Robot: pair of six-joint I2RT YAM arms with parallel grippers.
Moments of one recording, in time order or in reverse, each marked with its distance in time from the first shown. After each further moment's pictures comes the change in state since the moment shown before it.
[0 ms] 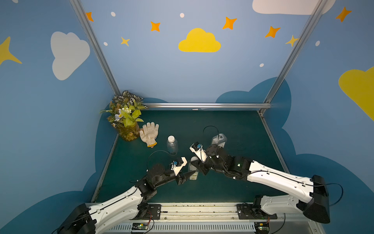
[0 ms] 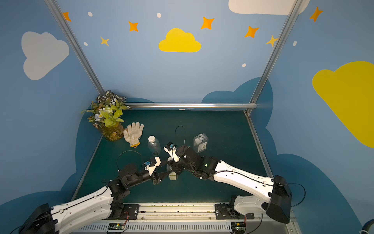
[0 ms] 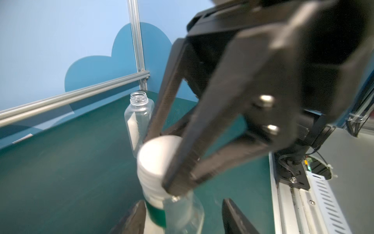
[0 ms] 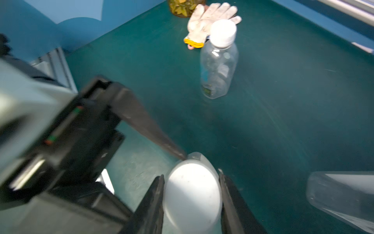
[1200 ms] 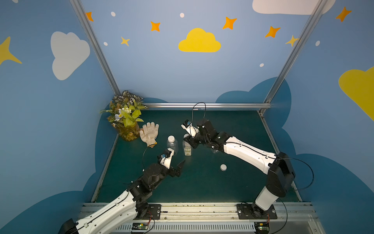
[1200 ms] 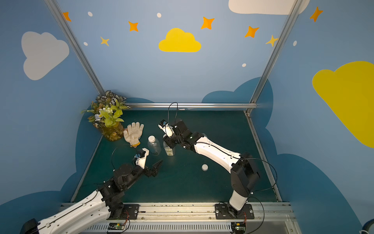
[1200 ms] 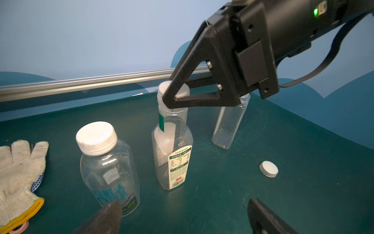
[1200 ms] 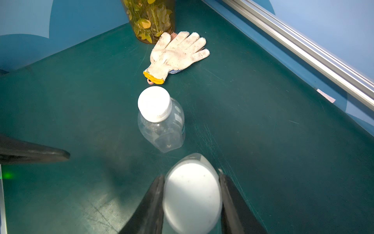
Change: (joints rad) left arm 0.033 -0.167 0.056 -0.343 -0.482 -0.152; right arm -0.236 0.437 0.374 0.086 -0.171 -0.224
